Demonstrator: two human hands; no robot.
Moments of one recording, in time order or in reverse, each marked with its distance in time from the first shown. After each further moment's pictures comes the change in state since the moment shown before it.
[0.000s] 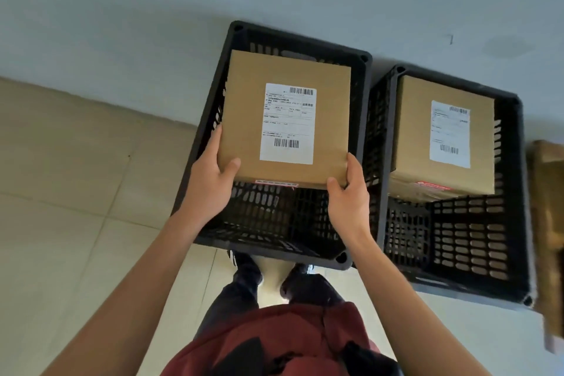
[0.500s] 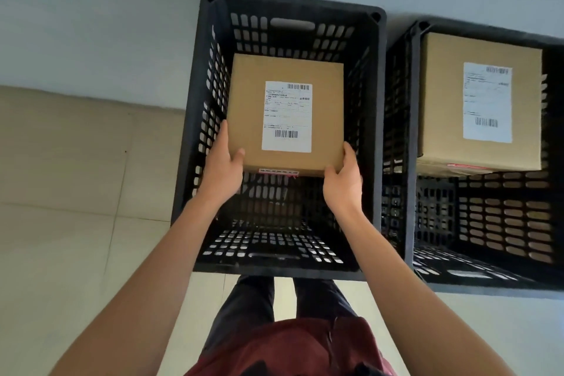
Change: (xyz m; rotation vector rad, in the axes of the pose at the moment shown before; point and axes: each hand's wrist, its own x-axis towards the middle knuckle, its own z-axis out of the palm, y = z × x) left_hand 0.092 -0.048 0.041 0.086 -0.159 -0.201; right_hand 0.069 0.032 0.057 -0.042 0.047 0.220
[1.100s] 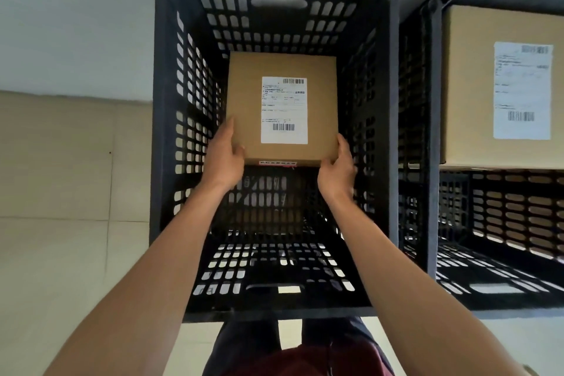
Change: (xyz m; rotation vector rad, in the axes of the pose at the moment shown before) left_hand 0.088 -0.017 0.037 0.106 -0.087 0.039; right_hand 0.089 0.032 0.047 0.010 0.084 0.144
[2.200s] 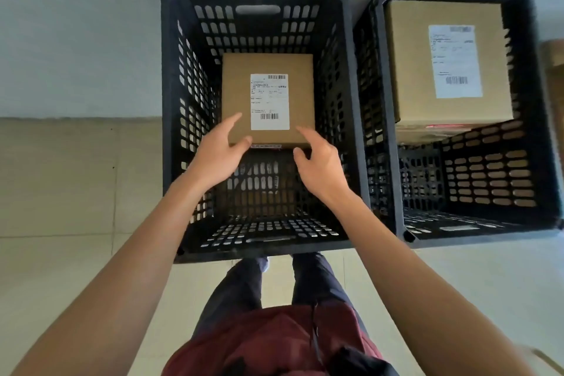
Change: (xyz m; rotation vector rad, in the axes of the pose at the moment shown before) left_hand -0.098 0.050 -0.042 0.179 -0.135 0.183; right_hand -0.108 -0.022 -0.057 -0.178 -0.181 -0.467
